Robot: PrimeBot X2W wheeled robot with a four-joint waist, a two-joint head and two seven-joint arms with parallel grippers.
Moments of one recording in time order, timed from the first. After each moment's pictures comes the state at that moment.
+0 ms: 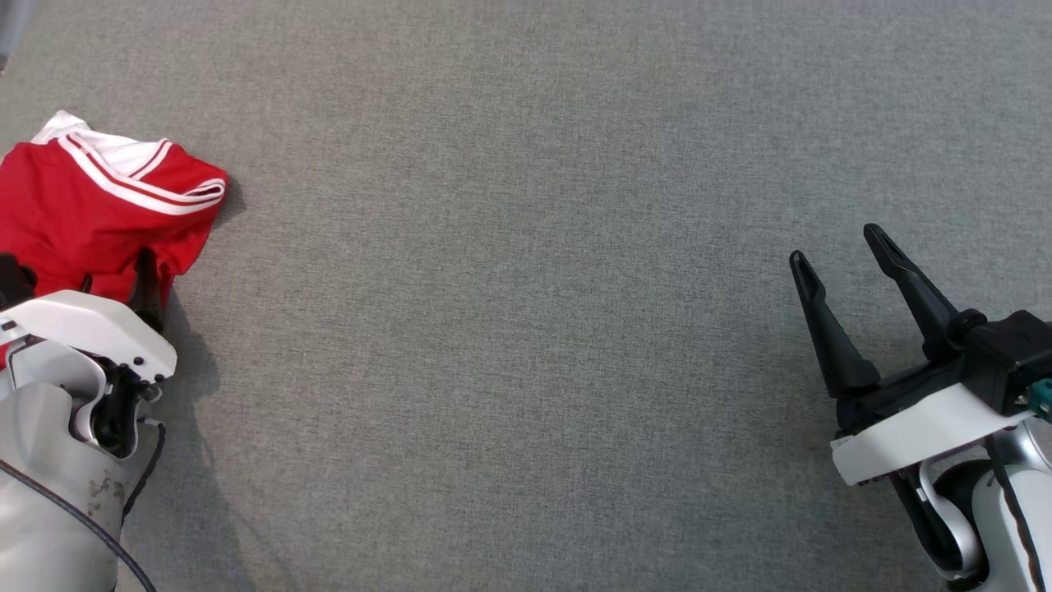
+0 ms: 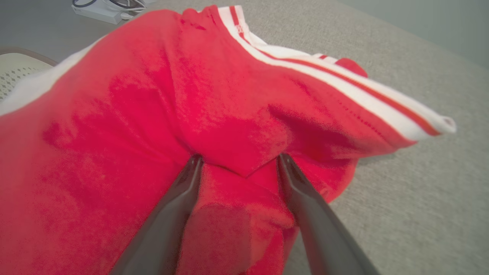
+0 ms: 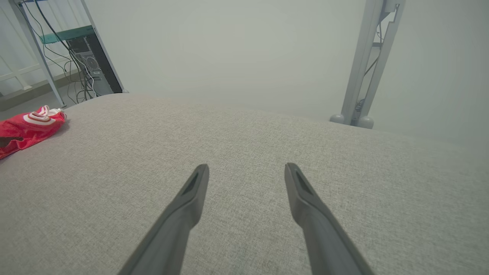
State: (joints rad) left arm -0.69 0.31 -0.12 0.96 -0.68 -0.02 -0.02; right arm -0.22 -0.21 0.15 -0.10 0.21 0.13 0.01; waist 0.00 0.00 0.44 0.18
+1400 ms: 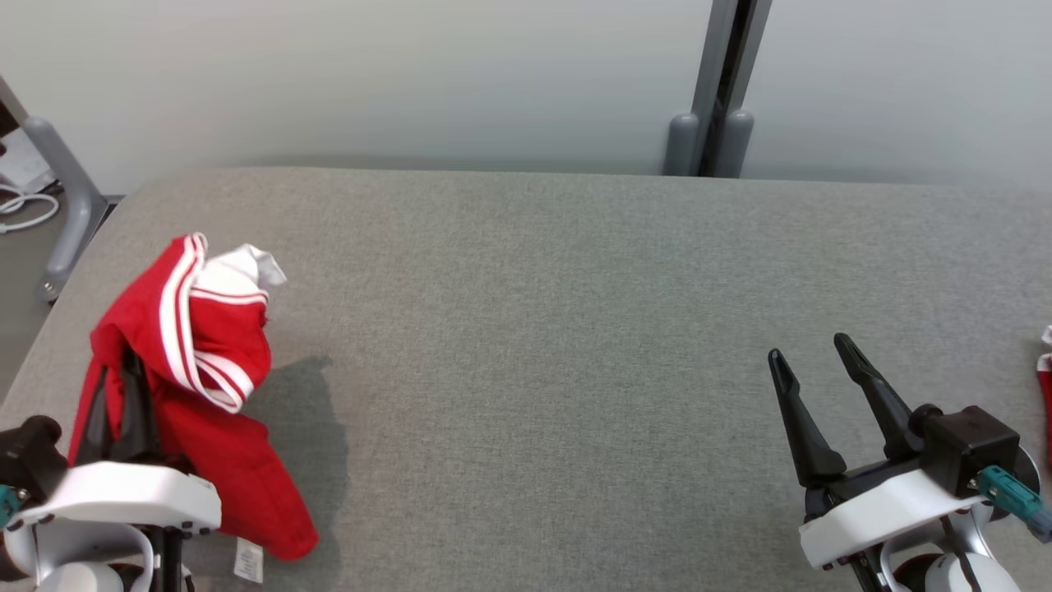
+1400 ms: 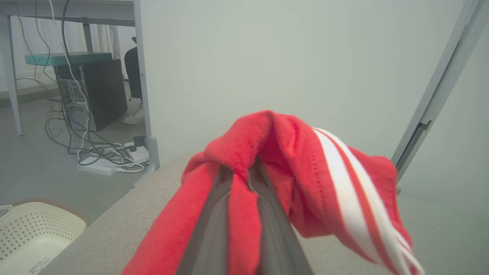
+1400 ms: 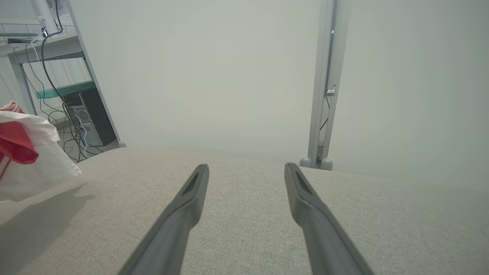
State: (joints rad) left arm -0.07 0.31 -0.06 0.04 -0.53 0.23 -0.13; right arm -0.06 -0.10 0.13 -0.01 0.20 0.13 -0.06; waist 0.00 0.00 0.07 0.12
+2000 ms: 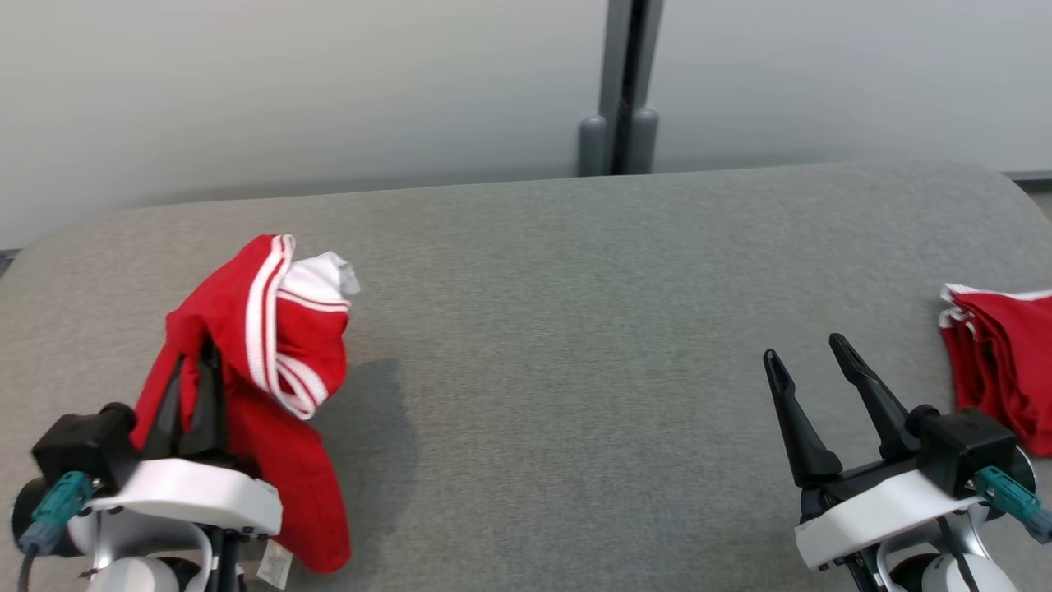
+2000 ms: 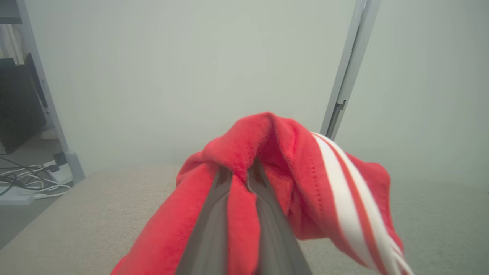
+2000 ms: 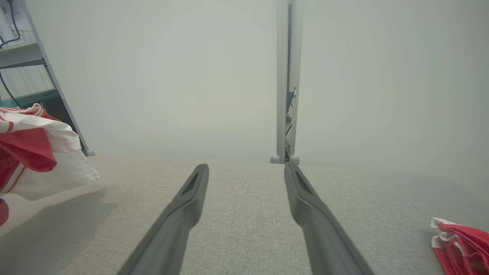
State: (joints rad) left arm -0.05 0.31 -0.16 -0.07 -0.48 0.24 -0.06; right arm -0.05 -0.09 0.13 -0.03 0.20 0.13 -0.05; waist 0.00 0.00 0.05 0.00
